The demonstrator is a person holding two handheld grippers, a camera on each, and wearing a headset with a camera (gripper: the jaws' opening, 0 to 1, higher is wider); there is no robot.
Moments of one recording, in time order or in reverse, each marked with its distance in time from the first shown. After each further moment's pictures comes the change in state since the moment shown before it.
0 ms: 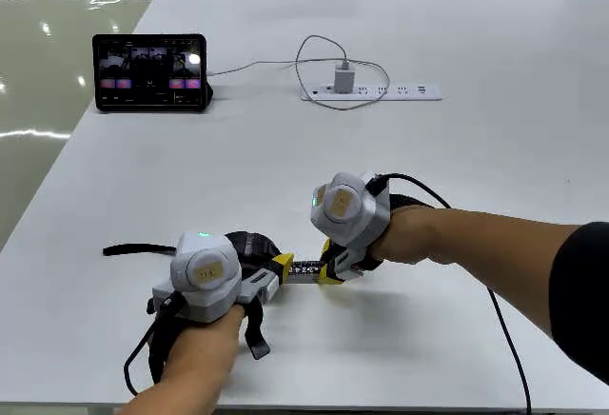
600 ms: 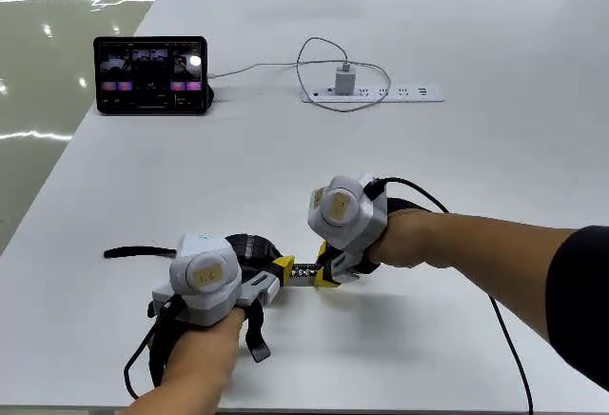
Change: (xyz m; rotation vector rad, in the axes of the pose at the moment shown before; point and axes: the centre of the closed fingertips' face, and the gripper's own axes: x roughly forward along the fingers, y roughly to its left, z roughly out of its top) left arm 0.000 0.000 0.000 -0.005 -0.001 -0.001; right arm 0.003 0.001 0.007 -0.004 -0.022 0.001
